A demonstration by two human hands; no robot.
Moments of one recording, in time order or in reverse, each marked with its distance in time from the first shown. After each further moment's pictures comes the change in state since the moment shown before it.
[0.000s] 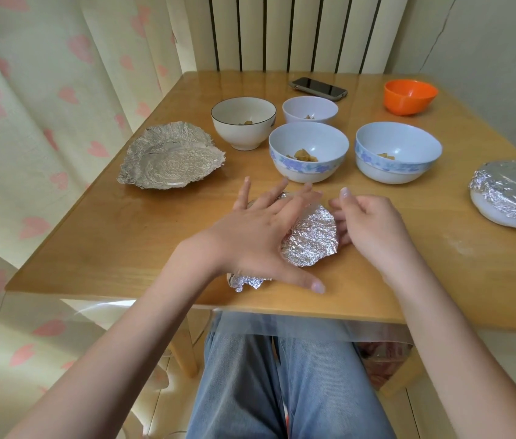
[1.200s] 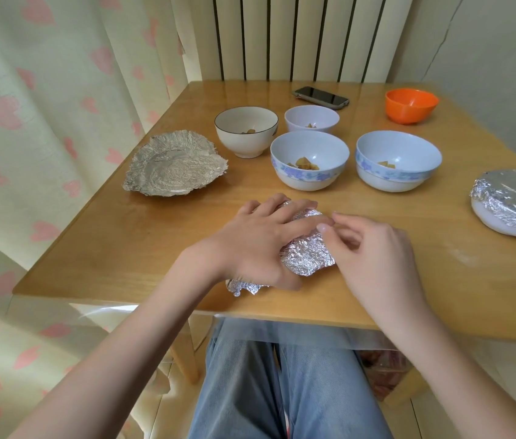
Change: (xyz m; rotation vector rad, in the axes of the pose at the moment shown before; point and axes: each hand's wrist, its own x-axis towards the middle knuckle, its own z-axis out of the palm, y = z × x) left_hand 0.002 0.003 -0.001 0.083 -0.031 -0.009; right_hand -0.048 -0.018 -0.007 -0.241 0.147 -0.269
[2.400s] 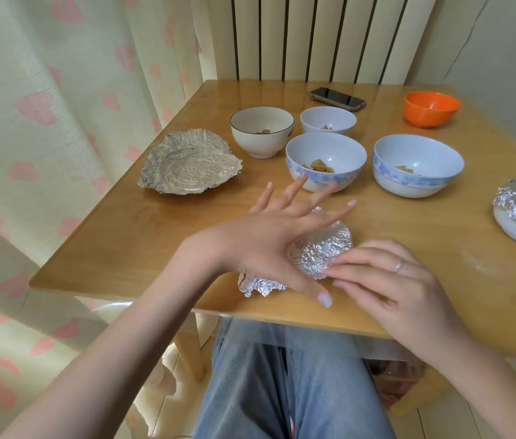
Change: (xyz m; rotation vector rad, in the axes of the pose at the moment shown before) left_hand -0.010 -0.005 -0.015 -0.192 0.007 0.110; right_hand -0.009 0.039 -0.006 0.067 -0.085 -0.753
